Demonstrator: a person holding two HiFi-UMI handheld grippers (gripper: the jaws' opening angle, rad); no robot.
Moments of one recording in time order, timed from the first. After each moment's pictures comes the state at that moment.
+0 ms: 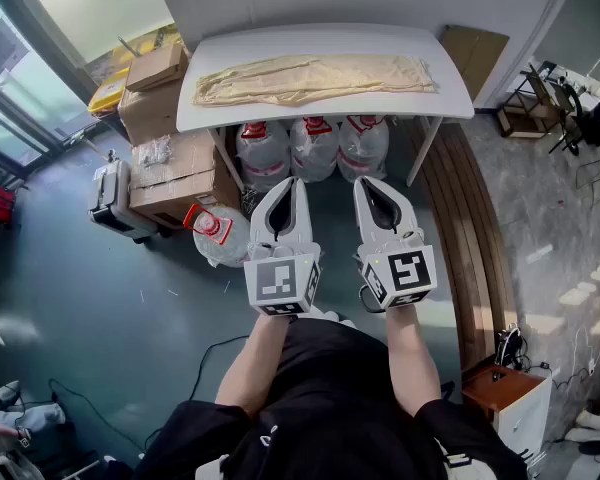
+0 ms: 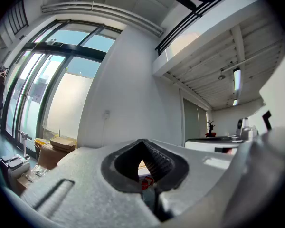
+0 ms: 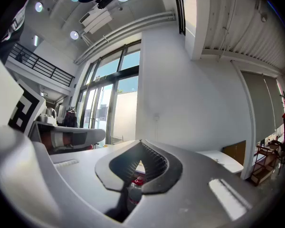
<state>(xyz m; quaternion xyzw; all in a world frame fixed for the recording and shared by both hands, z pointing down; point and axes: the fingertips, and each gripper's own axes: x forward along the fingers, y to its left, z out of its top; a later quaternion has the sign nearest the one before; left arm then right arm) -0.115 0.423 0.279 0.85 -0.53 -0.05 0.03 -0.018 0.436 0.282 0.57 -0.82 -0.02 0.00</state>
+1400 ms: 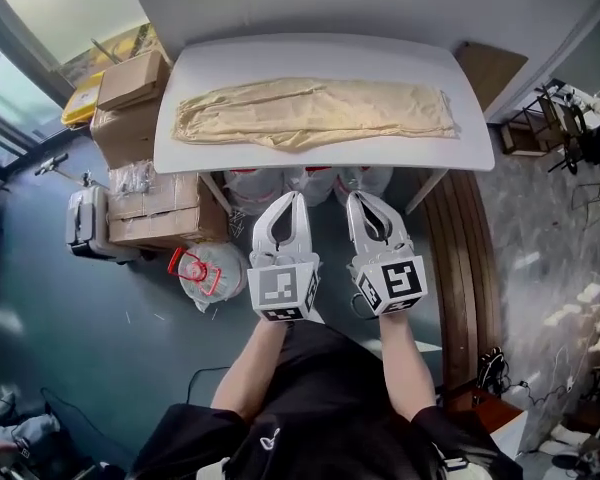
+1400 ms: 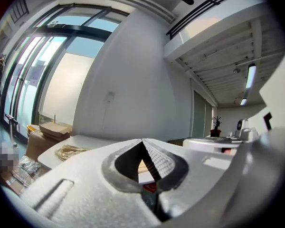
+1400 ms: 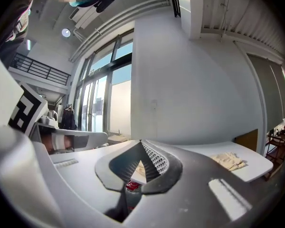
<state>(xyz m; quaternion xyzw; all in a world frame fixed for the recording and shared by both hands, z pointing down) -0.098 0.188 0.352 0.84 -0.54 -0.01 0.09 -0.006 0.200 0.348 0.55 -0.83 0.03 0.02</state>
